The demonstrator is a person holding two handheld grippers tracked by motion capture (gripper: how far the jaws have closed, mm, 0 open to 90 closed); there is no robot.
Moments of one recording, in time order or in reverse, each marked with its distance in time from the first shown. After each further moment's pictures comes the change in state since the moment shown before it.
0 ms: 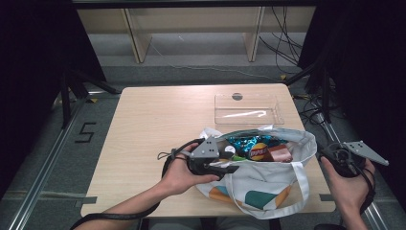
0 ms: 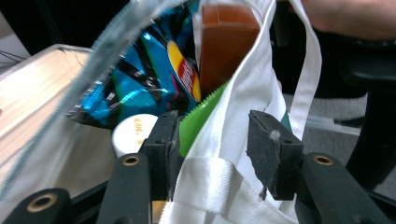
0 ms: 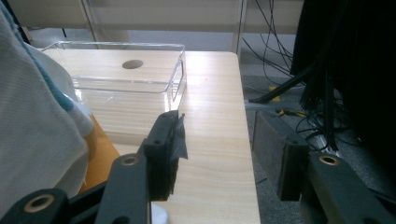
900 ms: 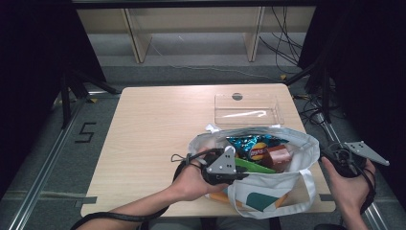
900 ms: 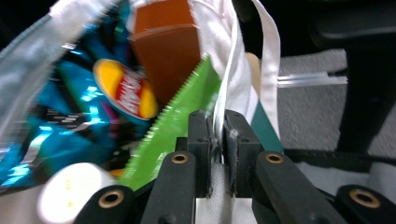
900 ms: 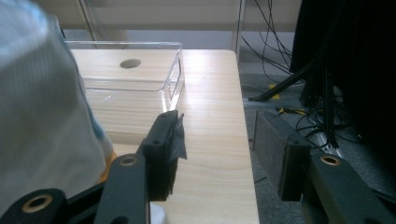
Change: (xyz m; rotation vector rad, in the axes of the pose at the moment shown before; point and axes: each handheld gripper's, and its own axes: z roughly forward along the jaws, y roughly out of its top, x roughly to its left) left arm -0.031 0.015 0.015 0.087 -0.076 0.212; right arm -0.002 -0.002 0.002 -0.018 -0.002 0.016
